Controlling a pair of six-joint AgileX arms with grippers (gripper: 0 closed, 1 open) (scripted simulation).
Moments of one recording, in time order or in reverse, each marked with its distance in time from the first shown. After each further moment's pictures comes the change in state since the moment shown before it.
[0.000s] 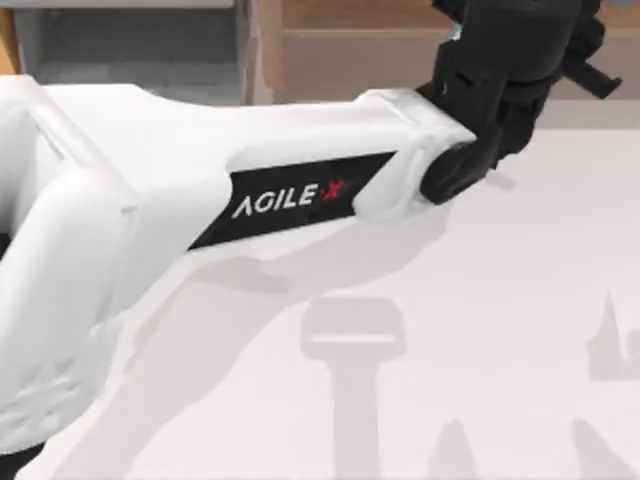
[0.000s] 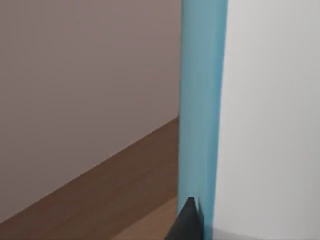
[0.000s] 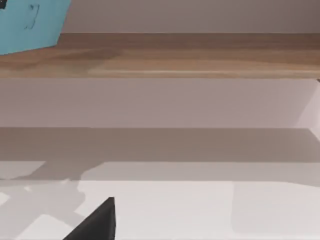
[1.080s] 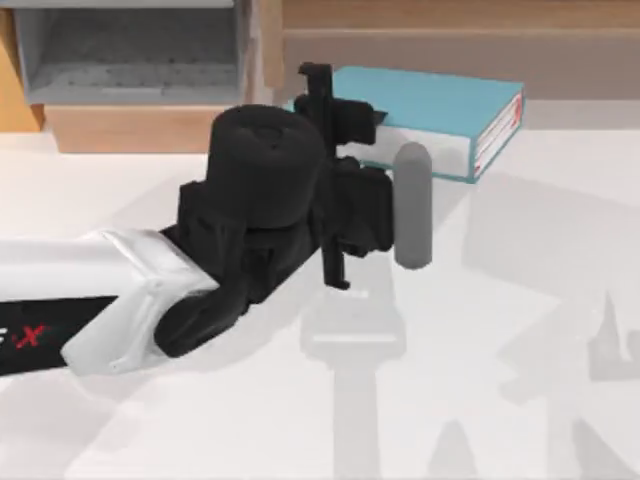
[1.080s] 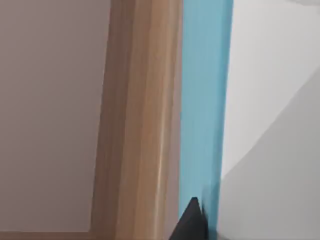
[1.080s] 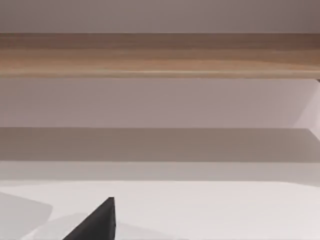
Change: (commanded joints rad) left arm 0.122 -0.572 -0.869 0.079 0.323 0.858; right arm 0.000 0.000 0.000 0.000 0.000 0.000
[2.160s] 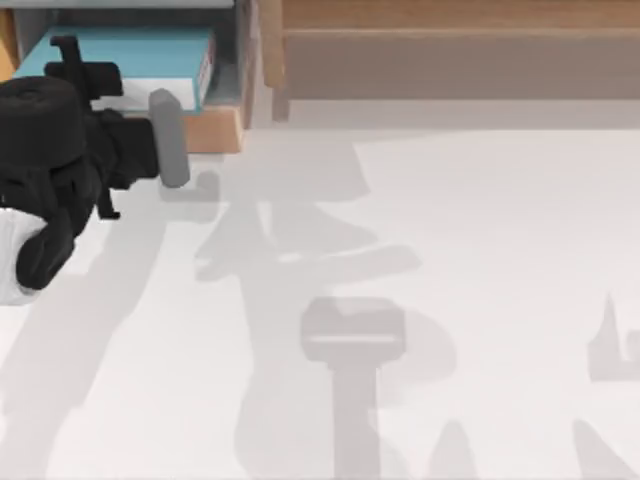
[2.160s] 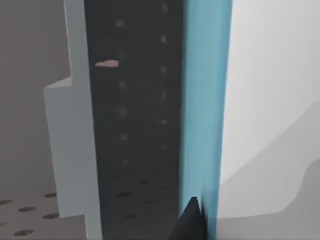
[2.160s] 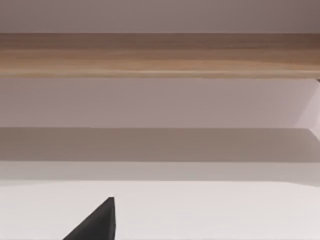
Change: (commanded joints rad) left arm 0.560 0.169 -0.084 0.280 0.022 0.270; right arm 0.000 0.000 0.000 0.000 0.000 0.000
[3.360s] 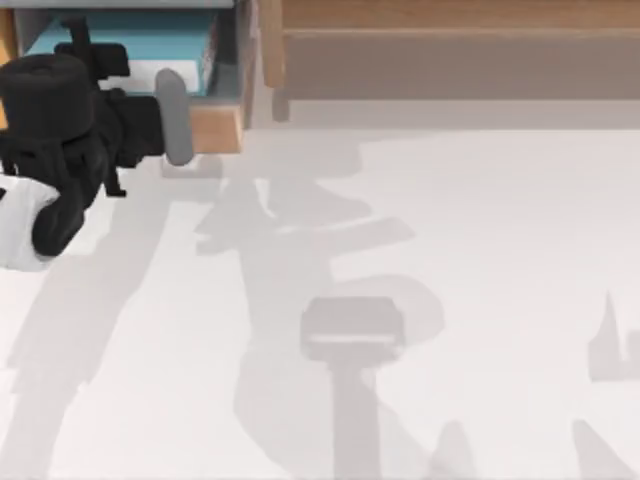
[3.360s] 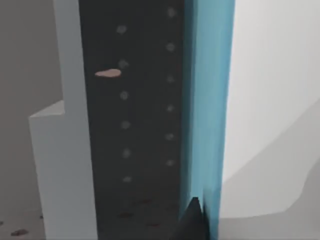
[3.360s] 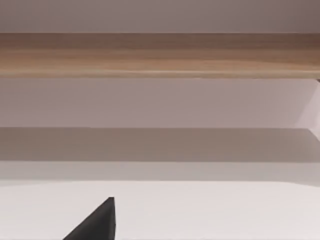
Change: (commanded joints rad) left arm 0.016 0.105 0.118 -0.012 0.017 0.004; right arm 0.000 0.000 0.000 0.000 0.000 0.000
